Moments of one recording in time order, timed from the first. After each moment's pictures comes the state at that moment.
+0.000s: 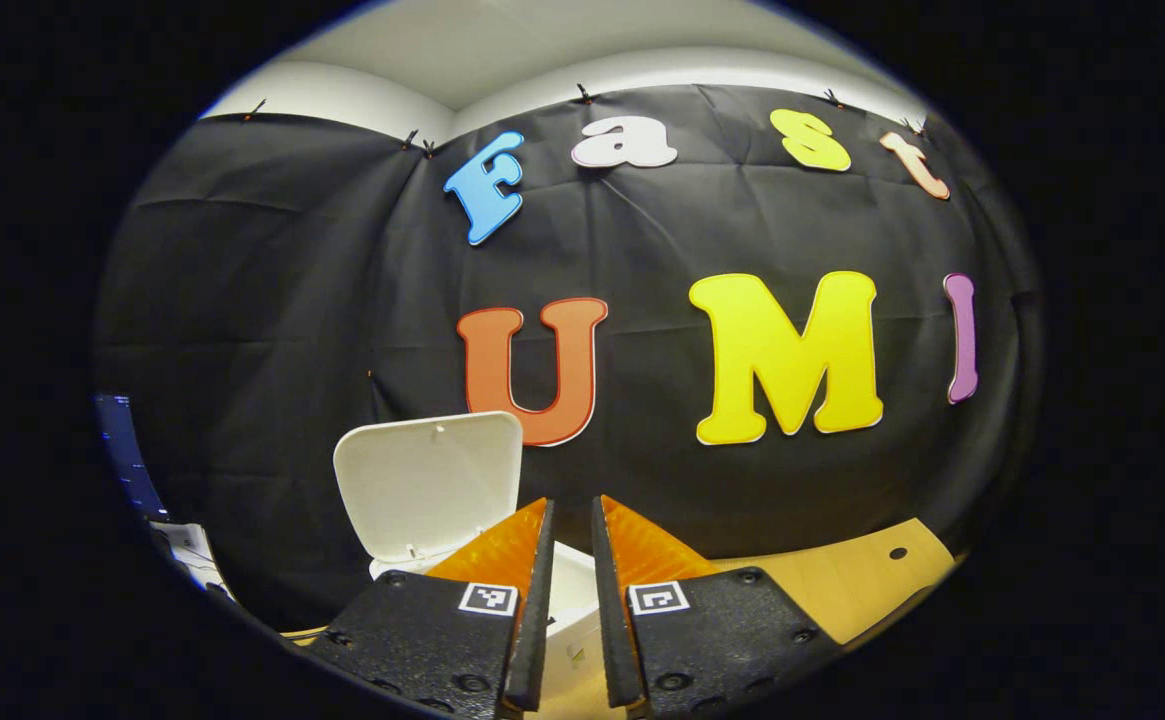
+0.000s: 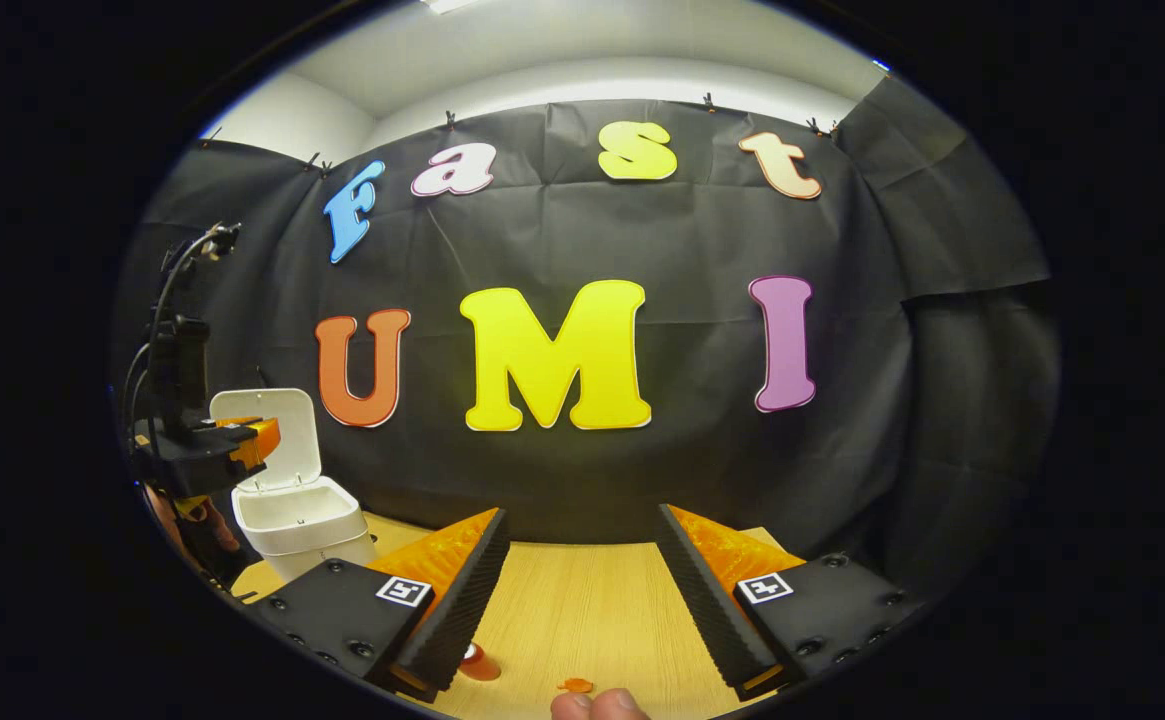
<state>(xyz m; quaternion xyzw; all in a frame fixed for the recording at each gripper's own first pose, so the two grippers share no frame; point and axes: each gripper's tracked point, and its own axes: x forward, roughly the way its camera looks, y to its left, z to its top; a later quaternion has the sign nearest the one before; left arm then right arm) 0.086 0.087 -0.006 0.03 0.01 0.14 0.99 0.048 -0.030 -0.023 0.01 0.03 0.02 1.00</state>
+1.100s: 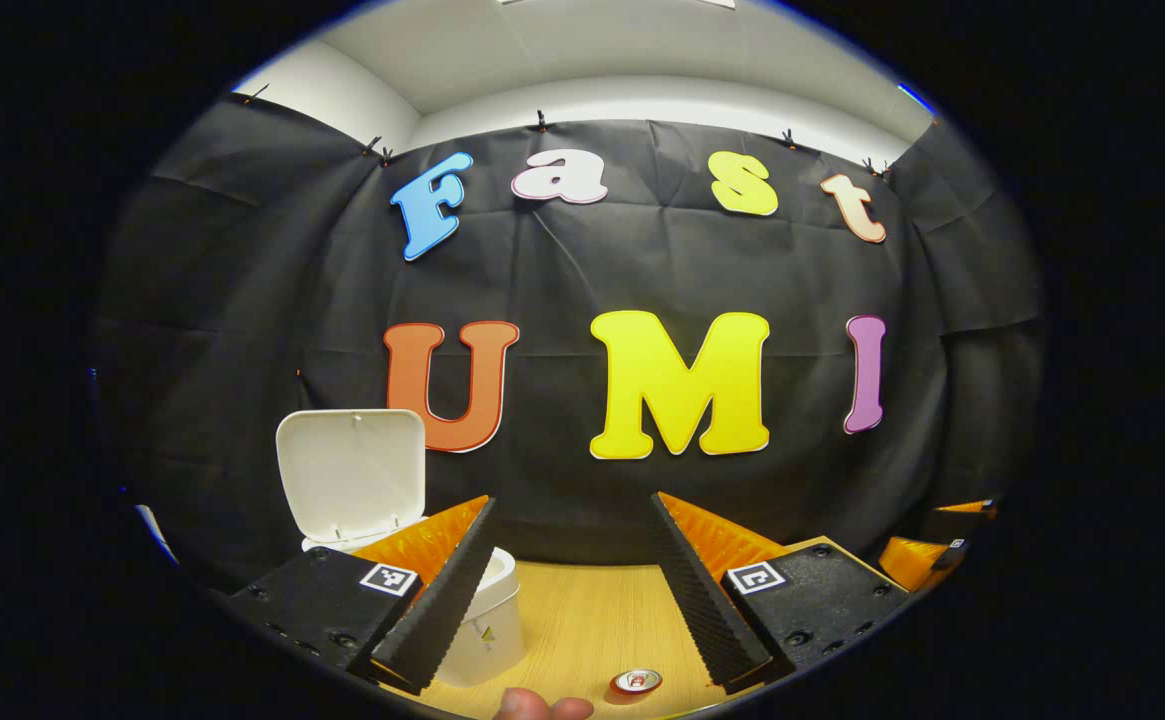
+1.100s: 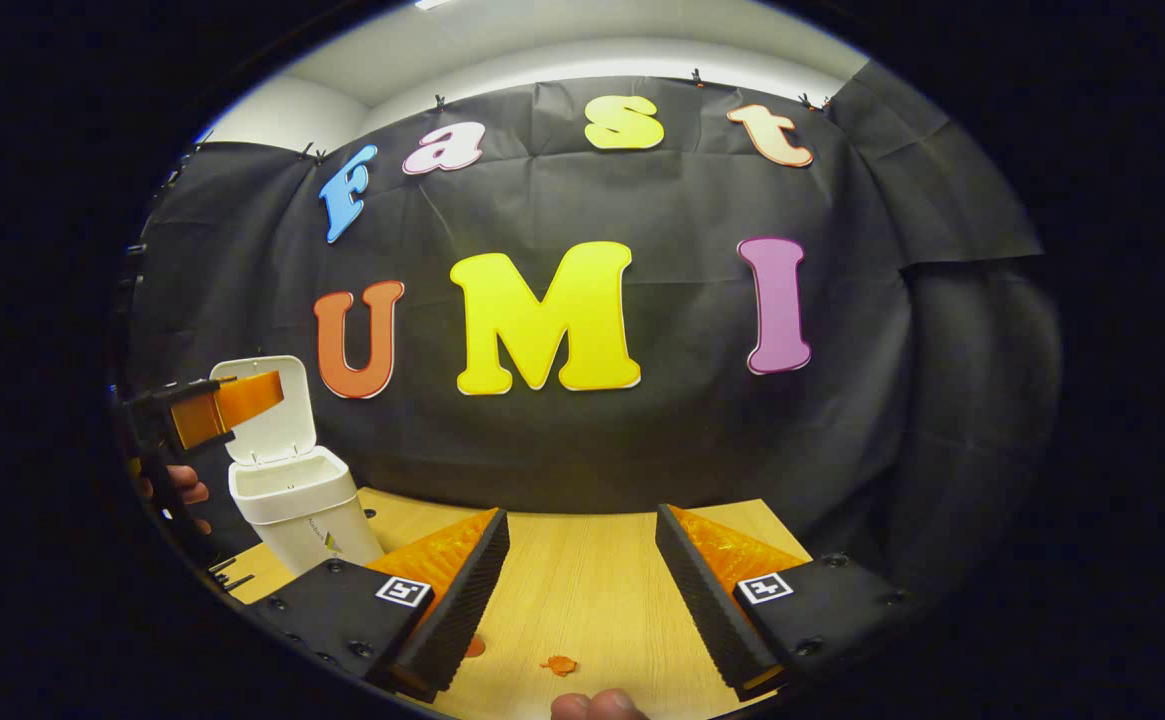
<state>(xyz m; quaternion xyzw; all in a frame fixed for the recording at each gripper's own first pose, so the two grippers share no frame) 0.042 0.006 0.003 0.00 -0.02 0.02 1.00 0.048 -0.056 -0.086 0.02 0.09 0.04 0.99</state>
